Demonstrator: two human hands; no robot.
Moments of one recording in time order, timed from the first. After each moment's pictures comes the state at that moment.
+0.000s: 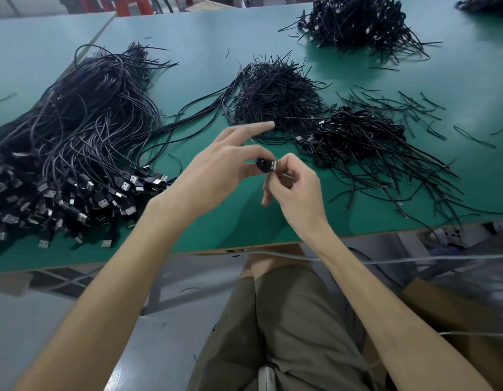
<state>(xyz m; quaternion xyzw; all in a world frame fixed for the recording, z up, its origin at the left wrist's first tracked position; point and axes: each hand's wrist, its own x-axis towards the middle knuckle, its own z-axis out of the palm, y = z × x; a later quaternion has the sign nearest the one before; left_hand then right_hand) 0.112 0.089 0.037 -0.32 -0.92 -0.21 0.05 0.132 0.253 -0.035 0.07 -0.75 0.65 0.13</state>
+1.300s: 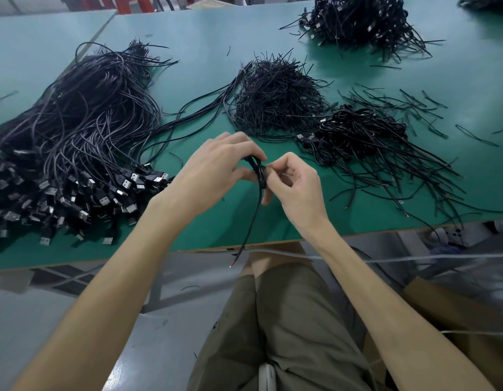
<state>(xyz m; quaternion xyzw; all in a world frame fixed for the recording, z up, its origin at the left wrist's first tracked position) 0.104 0.083 0.029 -0.29 -0.93 -0.20 0.07 0.130 0.254 -0.038 0.07 -0.74 0.66 0.12</state>
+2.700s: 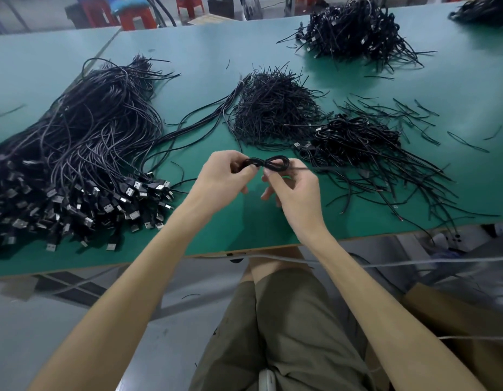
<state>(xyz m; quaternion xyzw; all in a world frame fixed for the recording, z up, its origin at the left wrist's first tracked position) 0.113 0.102 0.019 -0.05 -0.88 -0.48 -0.02 0.124 0.255 -0.048 0.03 -0.70 0.70 0.13</state>
